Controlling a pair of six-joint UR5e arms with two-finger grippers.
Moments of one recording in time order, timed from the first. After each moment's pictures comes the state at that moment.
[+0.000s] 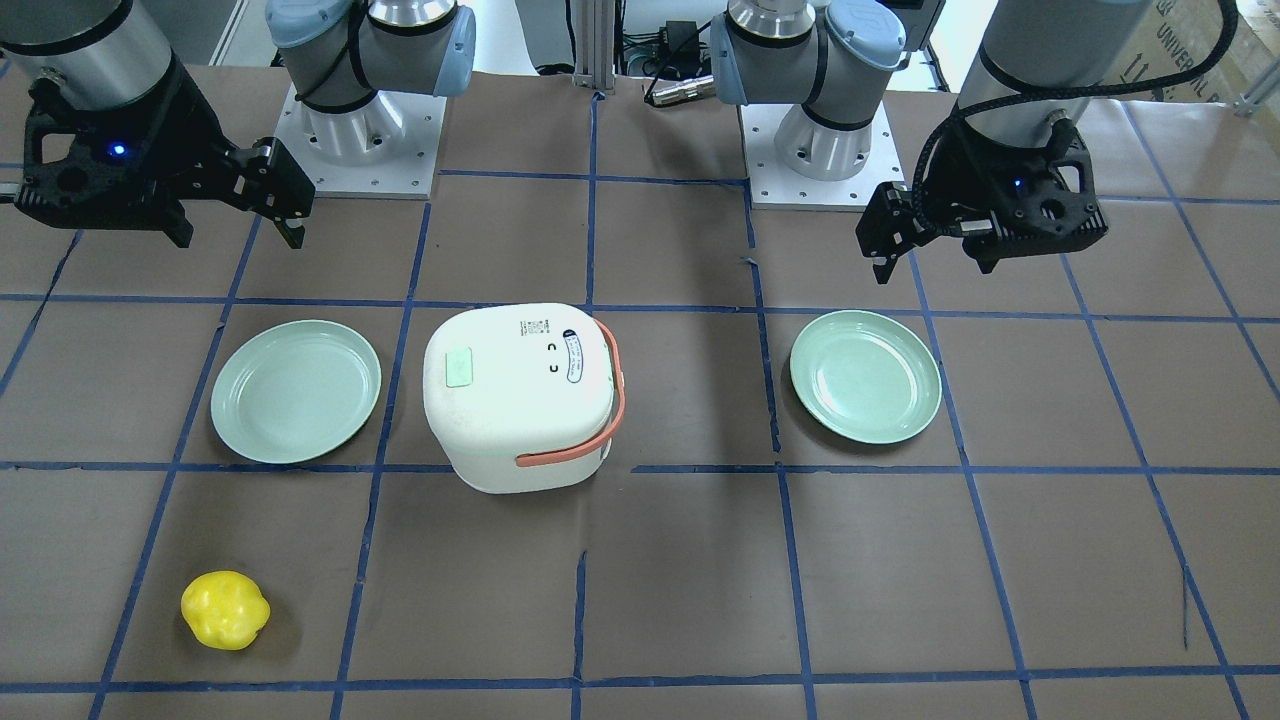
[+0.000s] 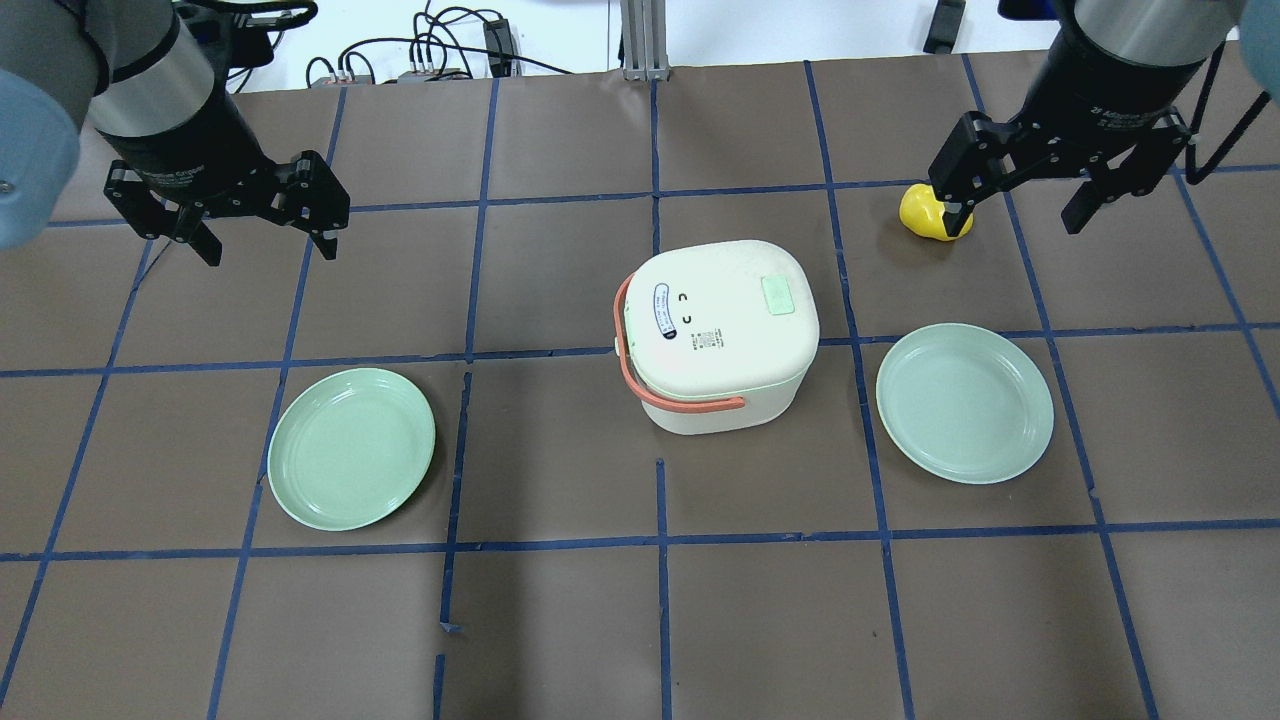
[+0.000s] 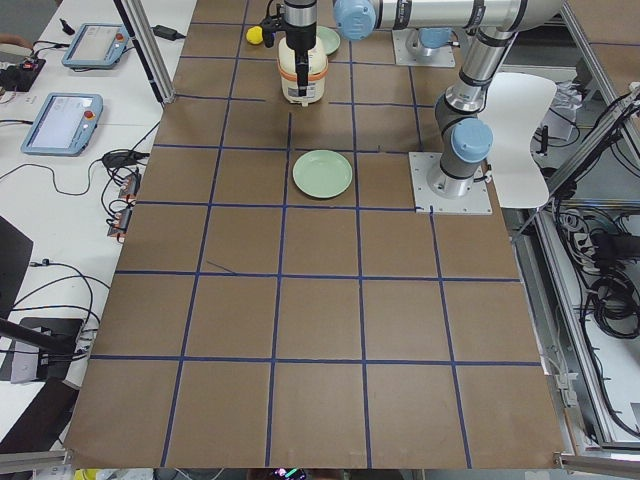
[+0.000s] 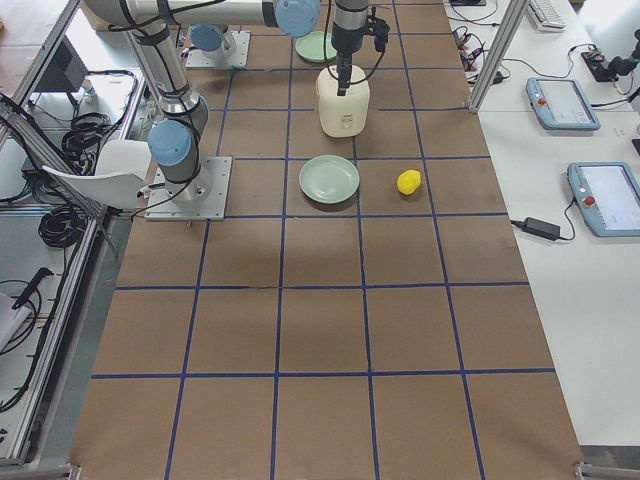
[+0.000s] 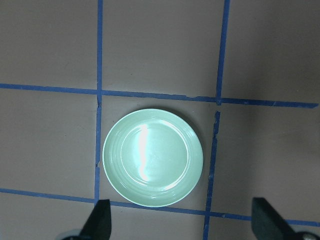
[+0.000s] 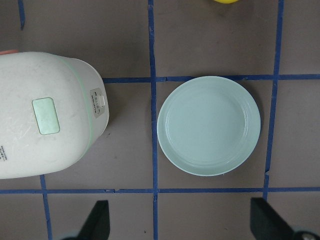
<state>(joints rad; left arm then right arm) -1.50 -1.56 -1.59 -1.55 1.67 0.00 1.48 -1.58 1.54 -1.48 -1.55 -0.09</state>
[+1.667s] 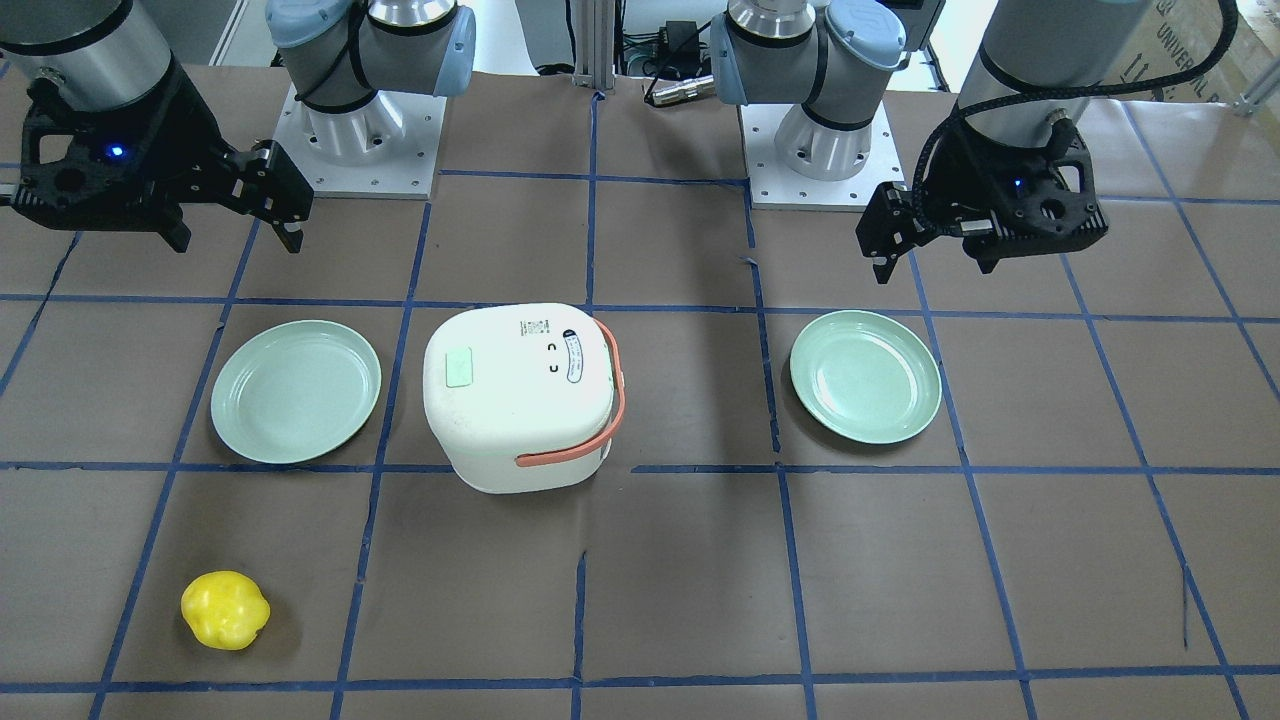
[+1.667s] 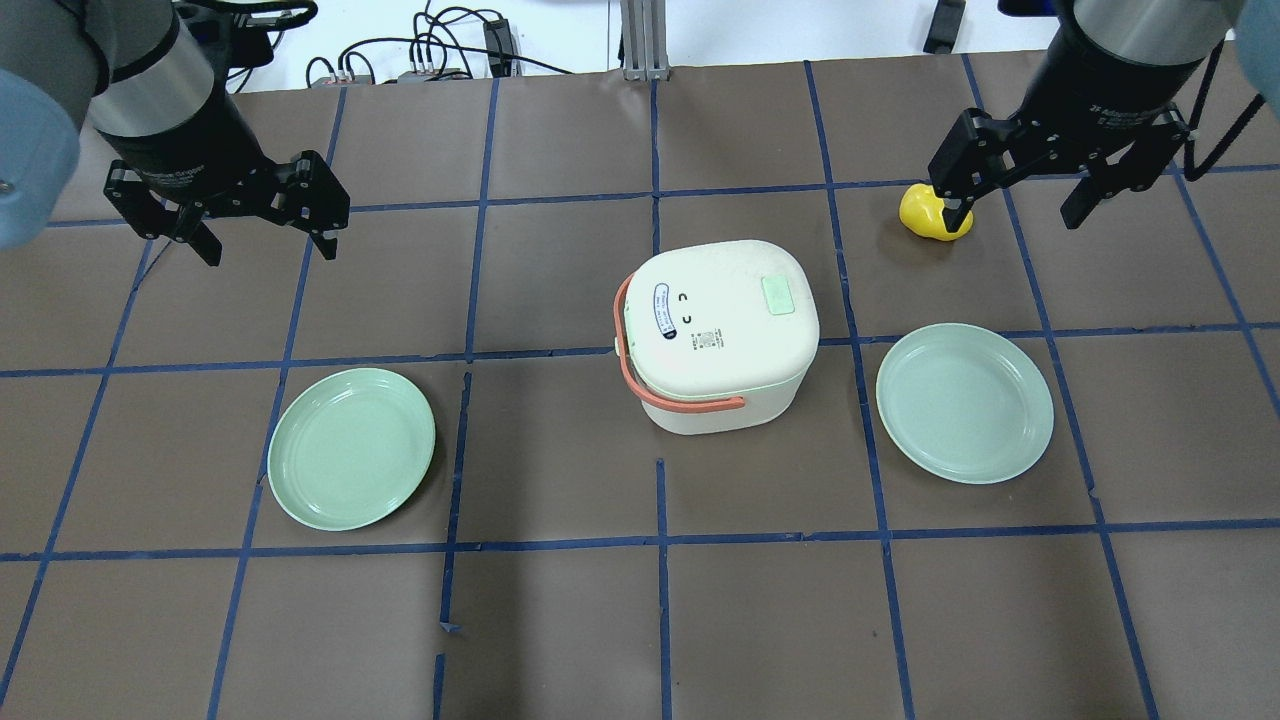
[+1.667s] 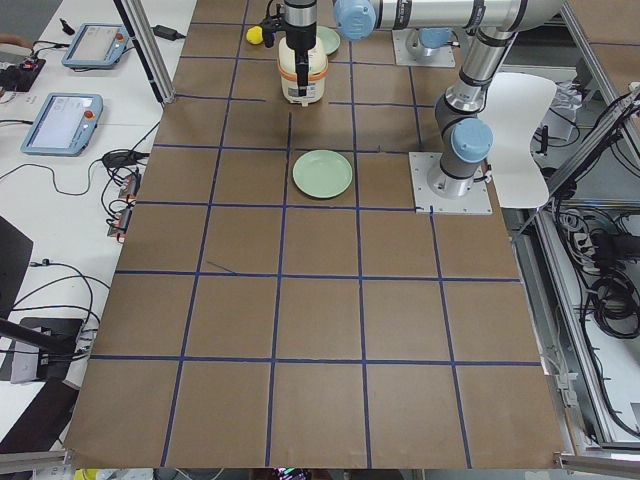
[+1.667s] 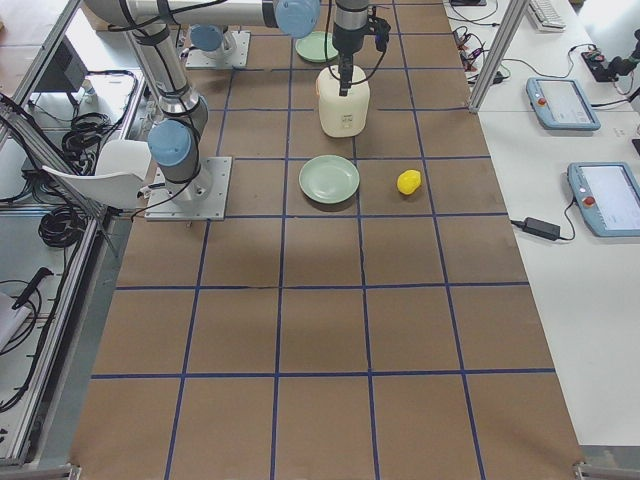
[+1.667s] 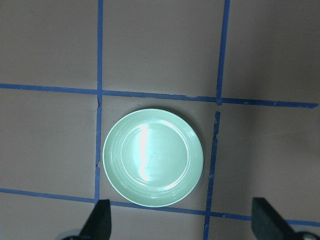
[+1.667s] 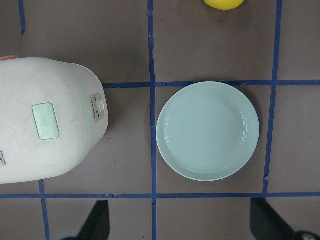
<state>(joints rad) -1.50 -1.56 -1.59 -1.55 1.67 0.00 1.48 -1.58 1.54 -1.50 -1.55 -0.09</state>
